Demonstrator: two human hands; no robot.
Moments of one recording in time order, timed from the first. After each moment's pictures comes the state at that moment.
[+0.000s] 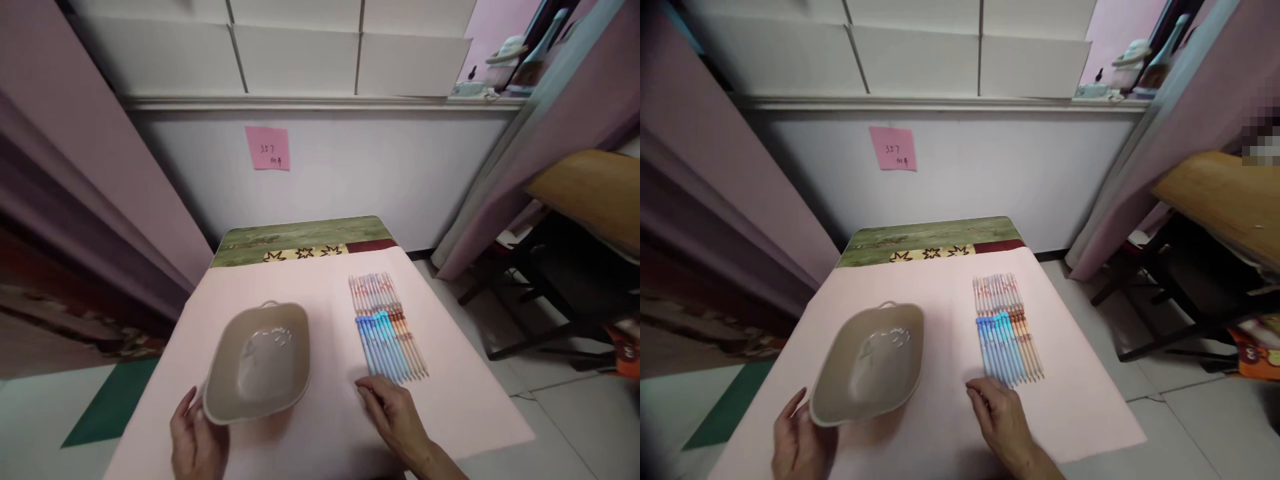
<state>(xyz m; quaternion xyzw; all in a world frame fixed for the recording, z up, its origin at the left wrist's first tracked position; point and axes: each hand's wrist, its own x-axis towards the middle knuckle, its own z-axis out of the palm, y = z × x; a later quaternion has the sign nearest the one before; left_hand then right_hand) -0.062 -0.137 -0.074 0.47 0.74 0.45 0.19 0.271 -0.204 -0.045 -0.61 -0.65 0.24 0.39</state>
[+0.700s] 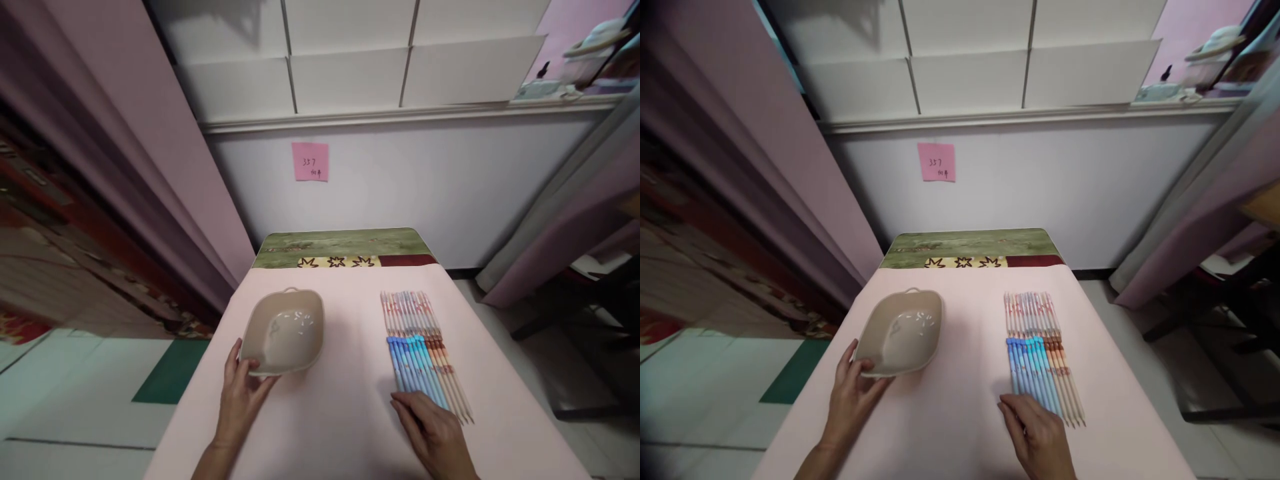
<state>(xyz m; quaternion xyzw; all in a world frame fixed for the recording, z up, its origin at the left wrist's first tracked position) -0.068 -0.087 -0.050 0.70 0.63 0.34 0.02 0.287 -0.186 -0.047 -0.56 -0.72 0.09 0.40</state>
